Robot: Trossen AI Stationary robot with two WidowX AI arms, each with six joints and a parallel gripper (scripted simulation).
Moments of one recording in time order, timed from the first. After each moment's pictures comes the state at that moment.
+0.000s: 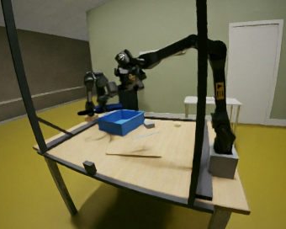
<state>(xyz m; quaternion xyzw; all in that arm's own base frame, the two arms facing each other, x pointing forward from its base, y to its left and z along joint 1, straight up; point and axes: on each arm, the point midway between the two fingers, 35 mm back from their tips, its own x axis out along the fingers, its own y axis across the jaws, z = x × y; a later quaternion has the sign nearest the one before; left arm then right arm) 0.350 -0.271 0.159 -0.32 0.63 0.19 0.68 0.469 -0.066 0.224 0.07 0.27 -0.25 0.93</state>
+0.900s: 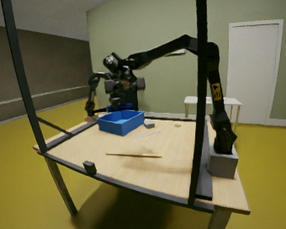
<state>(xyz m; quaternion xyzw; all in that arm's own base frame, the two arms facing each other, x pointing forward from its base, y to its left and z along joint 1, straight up) 0.388 -0.175 0.136 -0.25 0.66 0.21 0.68 0.457 -0.071 0.236 0.10 0.19 -0.45 0.87</state>
